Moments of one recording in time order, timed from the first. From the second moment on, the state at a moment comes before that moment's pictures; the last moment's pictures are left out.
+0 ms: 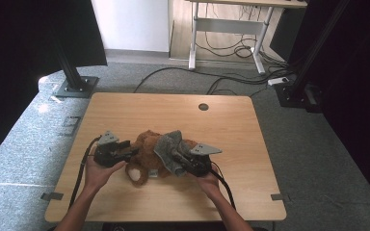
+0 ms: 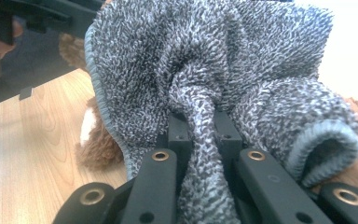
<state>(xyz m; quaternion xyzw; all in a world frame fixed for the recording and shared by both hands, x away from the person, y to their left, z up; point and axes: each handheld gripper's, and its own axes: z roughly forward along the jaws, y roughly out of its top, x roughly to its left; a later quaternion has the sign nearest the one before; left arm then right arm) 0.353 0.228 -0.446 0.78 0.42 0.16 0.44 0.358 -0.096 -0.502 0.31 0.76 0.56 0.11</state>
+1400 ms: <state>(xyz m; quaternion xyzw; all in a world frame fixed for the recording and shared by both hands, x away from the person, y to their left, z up) 0.353 0.209 -0.490 0.82 0.41 0.17 0.37 0.389 -0.019 -0.447 0.29 0.79 0.53 0.12</state>
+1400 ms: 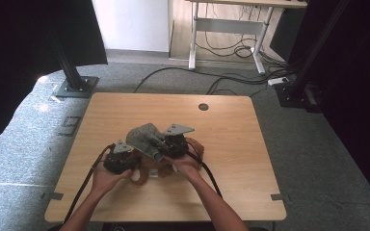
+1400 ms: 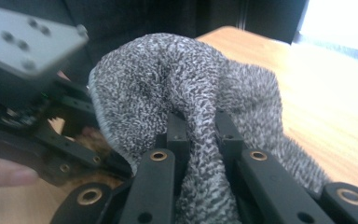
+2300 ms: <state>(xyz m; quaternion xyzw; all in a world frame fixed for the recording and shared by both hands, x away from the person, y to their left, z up) 0.346 0.210 -0.496 0.83 0.40 0.15 0.37 0.368 -0.109 -0.461 0.36 0.77 0.50 0.16</state>
